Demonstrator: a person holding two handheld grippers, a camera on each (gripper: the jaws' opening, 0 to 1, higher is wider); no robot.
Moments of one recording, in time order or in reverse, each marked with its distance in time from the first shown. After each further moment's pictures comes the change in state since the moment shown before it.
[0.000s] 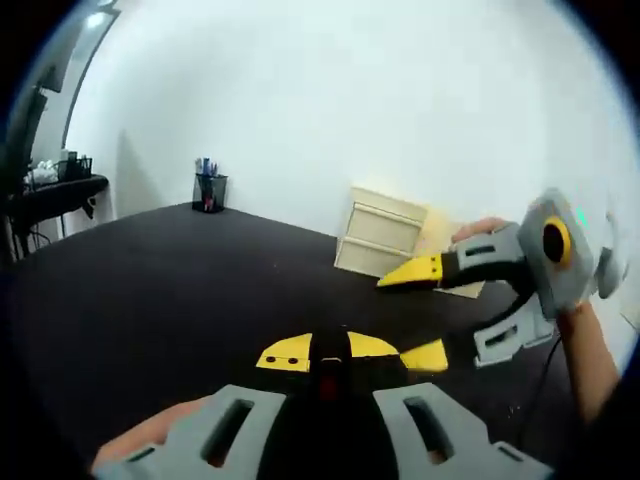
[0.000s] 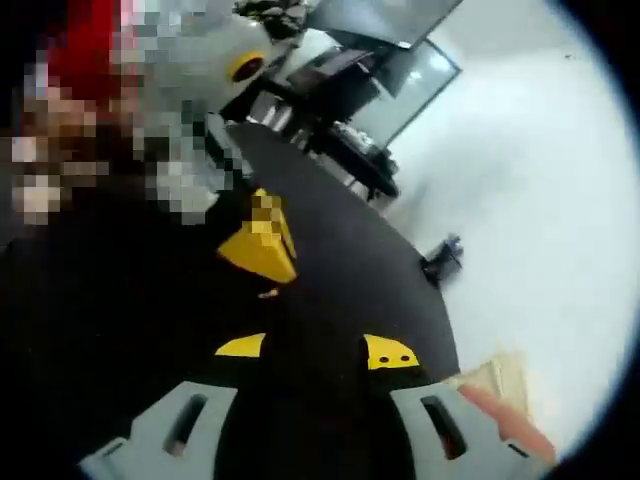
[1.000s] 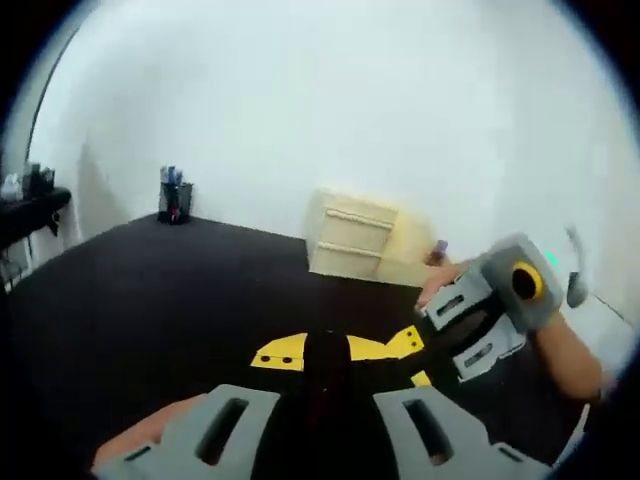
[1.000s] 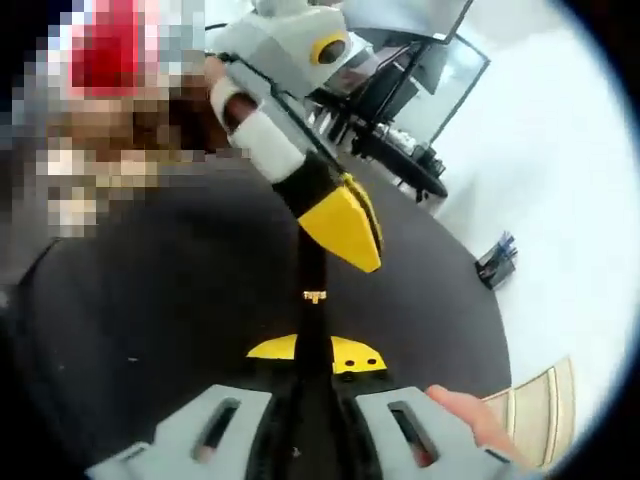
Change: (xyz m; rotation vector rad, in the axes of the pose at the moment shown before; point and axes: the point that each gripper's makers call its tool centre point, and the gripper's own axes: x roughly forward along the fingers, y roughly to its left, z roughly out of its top) left arm -0.009 -0.005 0.018 0.104 0.028 -0.241; right arm 0.001 0.041 0.005 0.043 0.000 0.199
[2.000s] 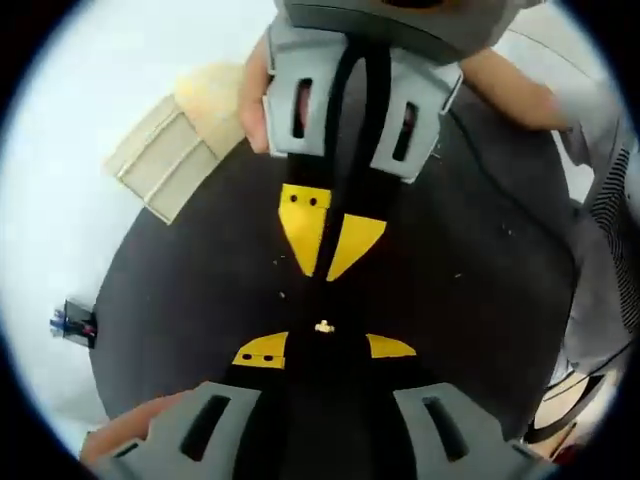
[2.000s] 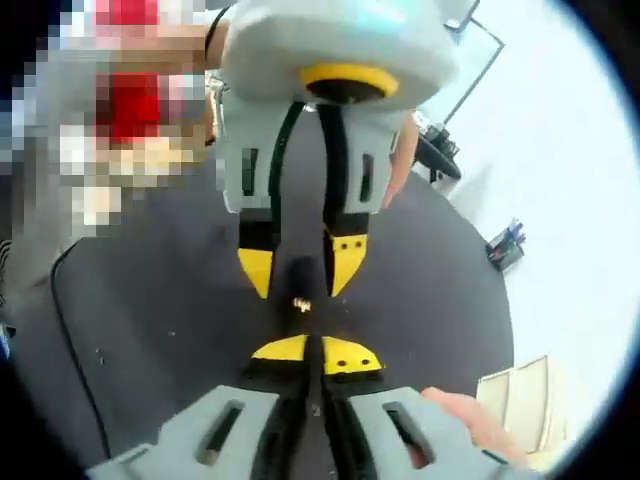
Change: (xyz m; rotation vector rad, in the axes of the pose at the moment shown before) left arm 0.009 -0.041 -0.083 0.900 0.732 -0.393; right arm -0.020 0.017 -0.022 0.024 0.118 0.056
